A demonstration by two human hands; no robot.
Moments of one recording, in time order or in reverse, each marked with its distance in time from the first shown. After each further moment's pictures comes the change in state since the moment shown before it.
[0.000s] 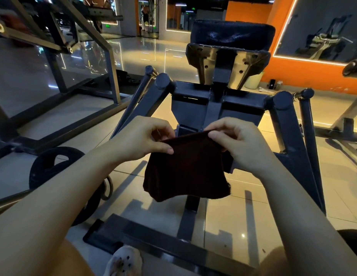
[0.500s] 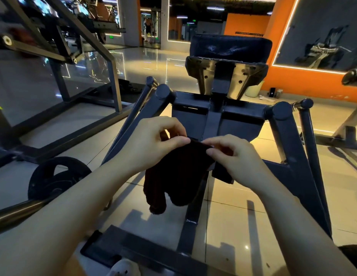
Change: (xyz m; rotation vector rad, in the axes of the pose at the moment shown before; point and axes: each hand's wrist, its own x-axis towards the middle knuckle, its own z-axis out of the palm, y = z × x) left_hand 0.010 0.028 0.011 0.018 0.289 0.116; right_hand 0.001 0.010 0.005 -0.137 -0.033 0.058
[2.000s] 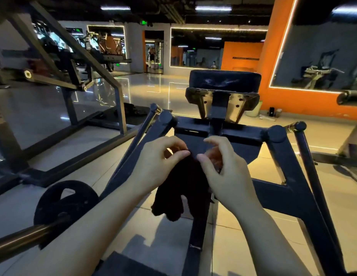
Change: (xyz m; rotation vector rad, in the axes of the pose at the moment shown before) left_hand 0.006 0.008 0.002 -0.001 0.098 -0.085; right_hand -0.002 -0.034 0.016 -0.051 0.336 -0.125
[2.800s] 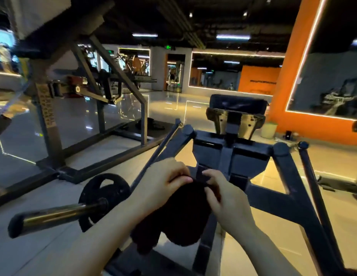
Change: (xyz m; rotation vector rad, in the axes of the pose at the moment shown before) left_hand -0.098 0.052 -0.056 0.233 -0.013 0.085; right_hand -0.077 -0.044 -0.003 -0.151 -0.111 -0.175
